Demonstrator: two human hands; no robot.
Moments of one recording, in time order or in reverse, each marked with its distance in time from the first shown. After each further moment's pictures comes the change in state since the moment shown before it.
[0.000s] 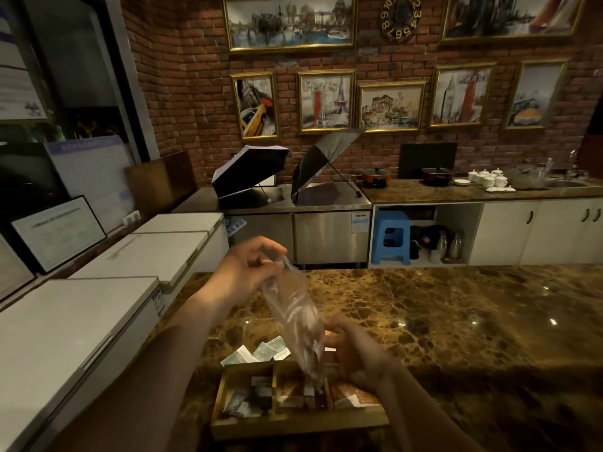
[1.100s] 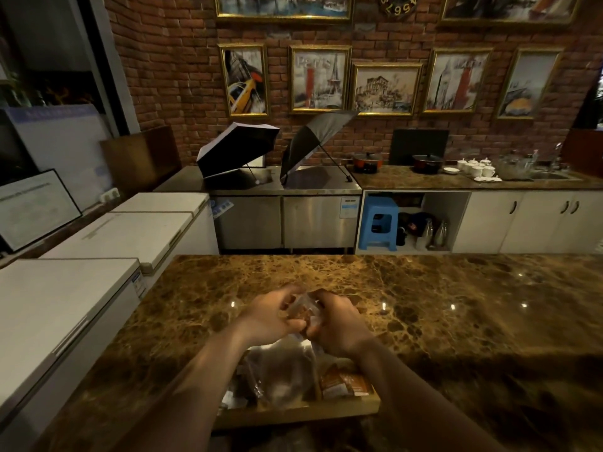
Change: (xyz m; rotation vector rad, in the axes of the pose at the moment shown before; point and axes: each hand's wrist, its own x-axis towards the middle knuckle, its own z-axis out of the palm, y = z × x) left_hand 0.002 -0.096 0.084 0.282 -0.305 -0.129; right_hand 0.027 -0.015 0.005 -1.188 0.409 -0.275
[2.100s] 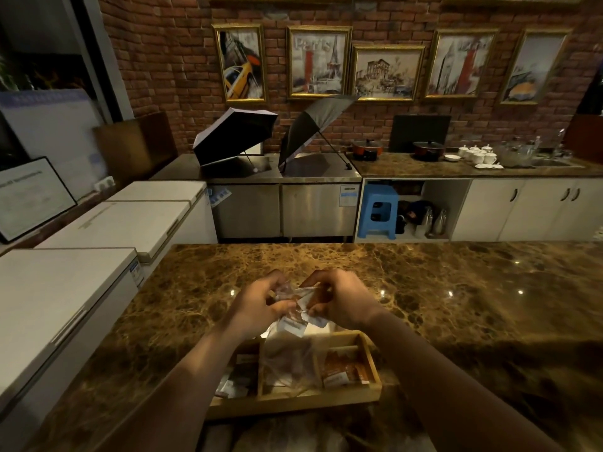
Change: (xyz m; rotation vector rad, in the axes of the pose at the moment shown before) left_hand 0.001 -0.022 0.004 -0.116 0.159 -0.011; right_hand 0.013 -0.004 -0.025 0.034 -0.071 -0.065
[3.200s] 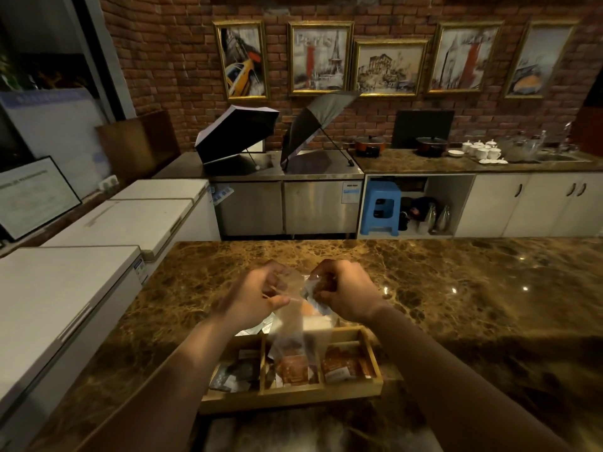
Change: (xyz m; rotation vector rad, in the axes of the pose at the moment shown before) left_hand 0.002 0.003 -0.014 0.057 -0.002 0.053; right_hand 0.000 0.002 -0.004 -0.037 0.101 -0.018
